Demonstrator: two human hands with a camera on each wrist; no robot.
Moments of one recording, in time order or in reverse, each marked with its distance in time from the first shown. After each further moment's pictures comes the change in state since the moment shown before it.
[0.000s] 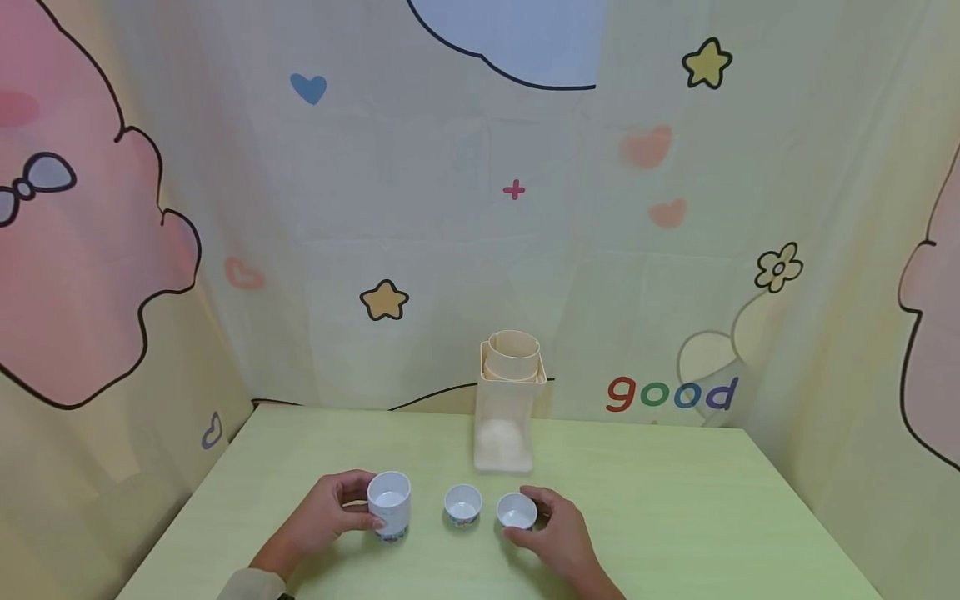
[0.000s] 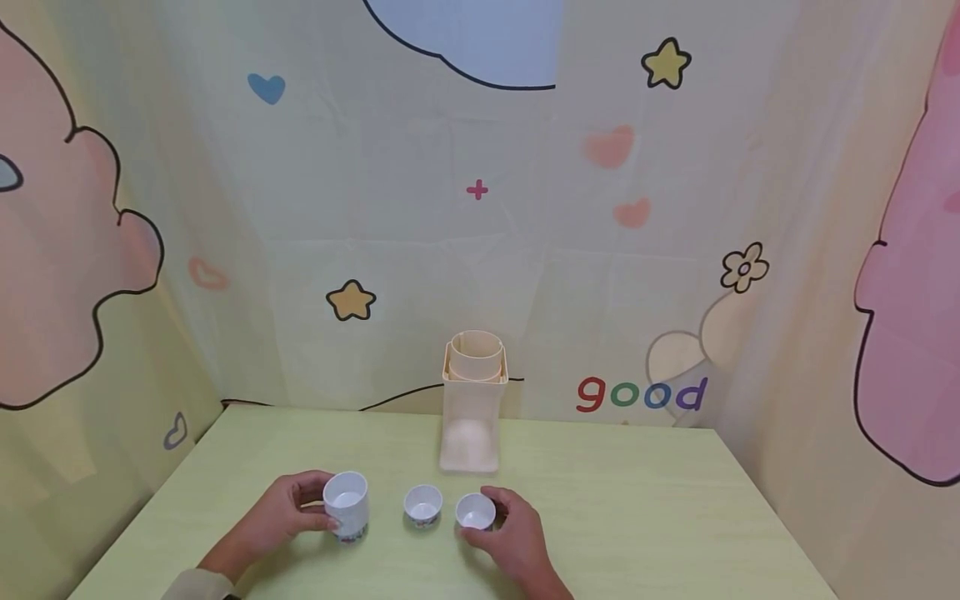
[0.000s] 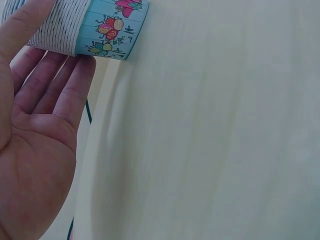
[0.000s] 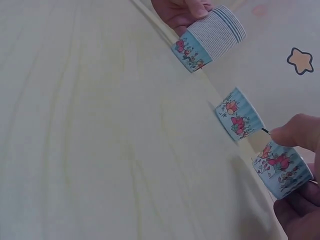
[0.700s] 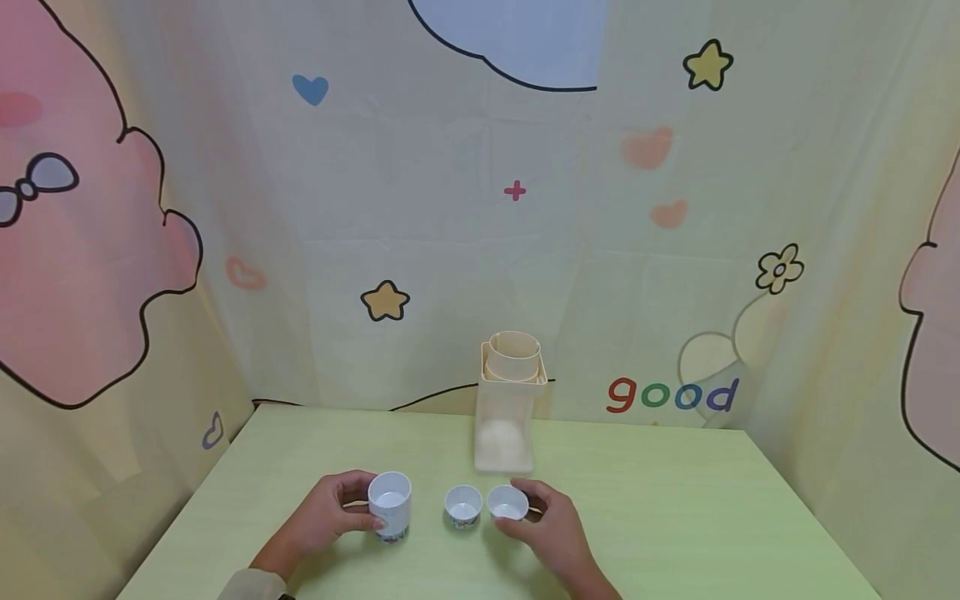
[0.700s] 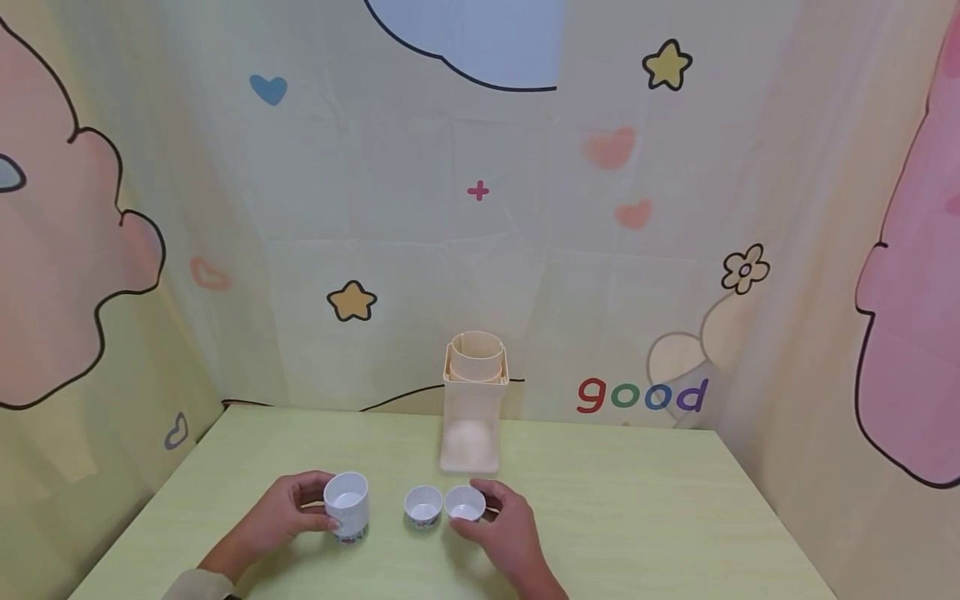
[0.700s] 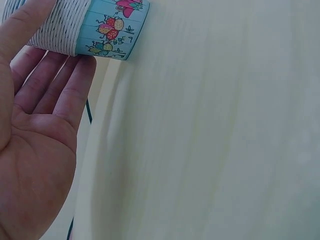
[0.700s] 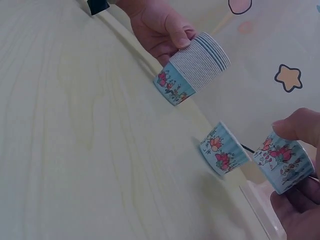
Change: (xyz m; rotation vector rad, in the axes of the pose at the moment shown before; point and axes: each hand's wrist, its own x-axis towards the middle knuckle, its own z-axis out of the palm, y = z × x) left_hand 0.000 0.002 -0.001 -0.018 -0.008 0.012; right_hand 0.000 -0.024 0.005 0.259 -0.018 0.022
